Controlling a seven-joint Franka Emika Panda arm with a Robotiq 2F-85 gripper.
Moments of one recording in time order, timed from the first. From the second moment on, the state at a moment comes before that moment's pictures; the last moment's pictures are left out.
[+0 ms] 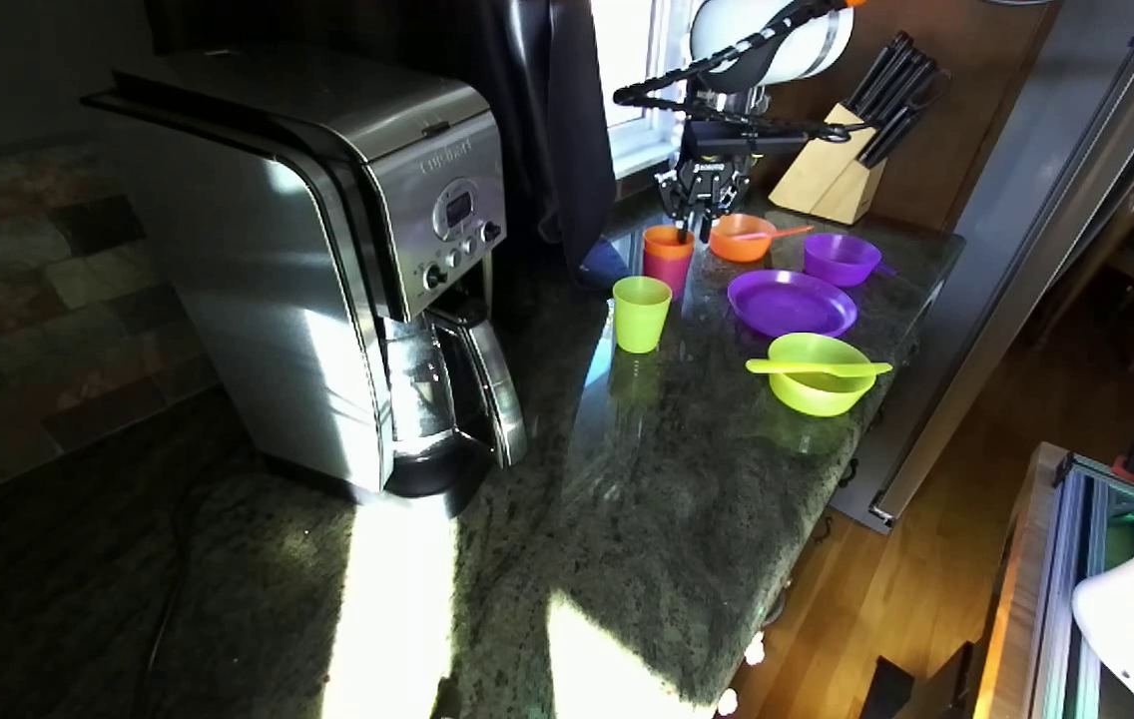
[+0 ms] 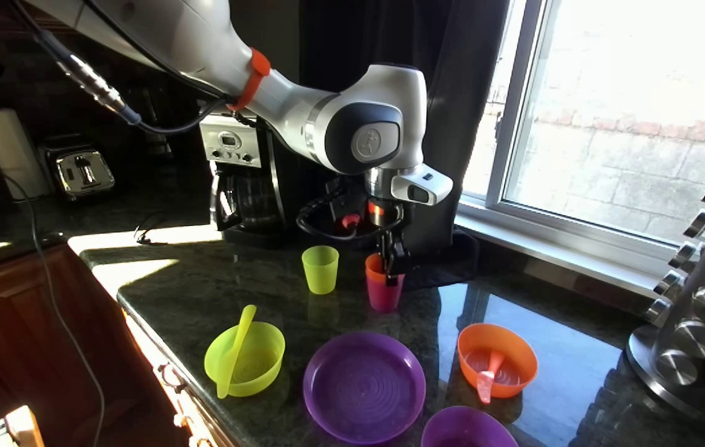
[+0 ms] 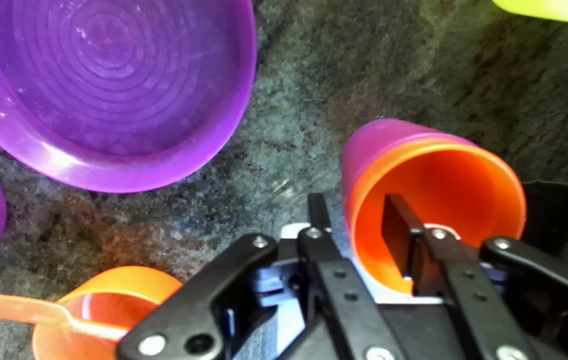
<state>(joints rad) -0.10 0.28 -0.12 -1.91 0.01 2.23 0.46</state>
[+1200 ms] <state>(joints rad) -0.10 0.25 -0.12 -1.89 0.11 2.23 0.42</state>
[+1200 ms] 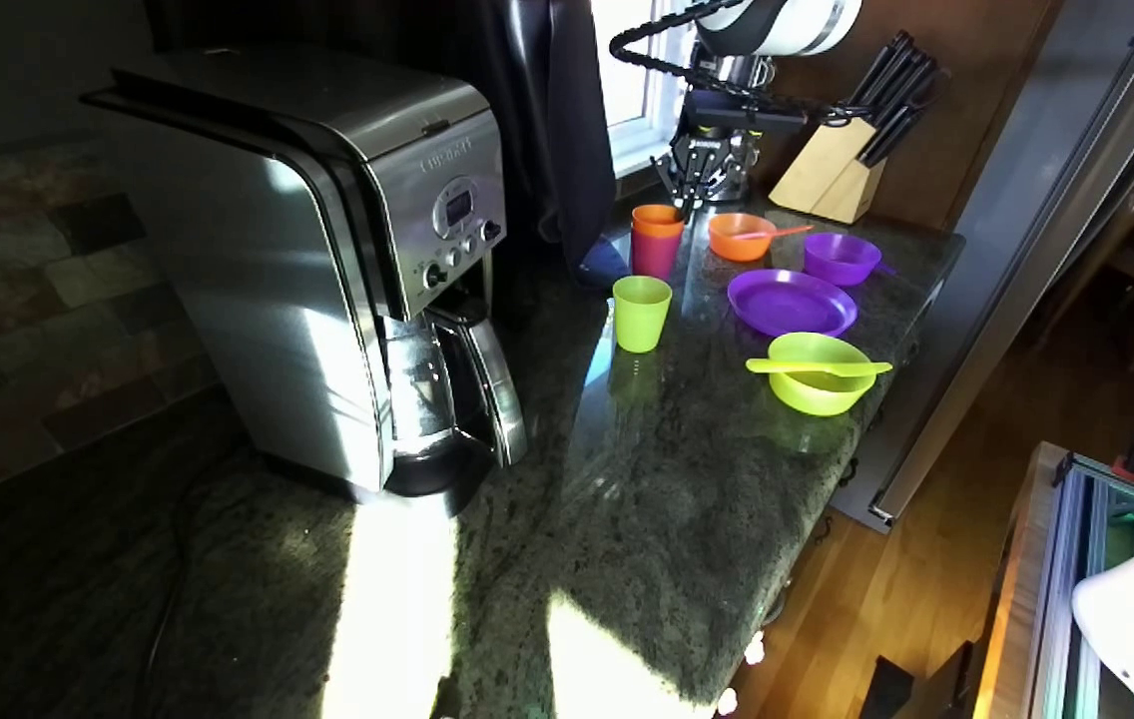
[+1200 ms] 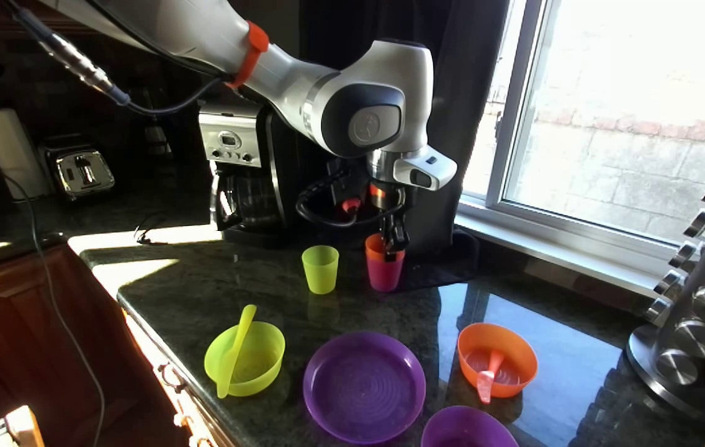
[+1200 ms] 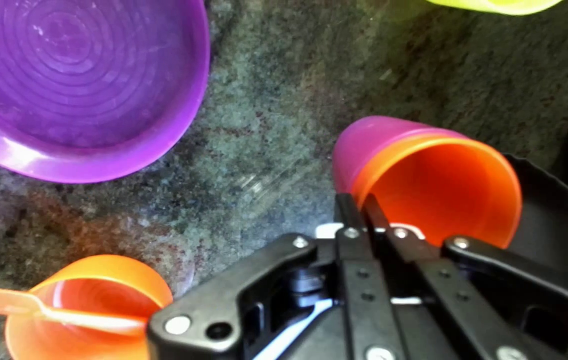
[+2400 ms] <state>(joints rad) -0.11 0.21 -0.12 -1.90 0.16 2.18 0.30</state>
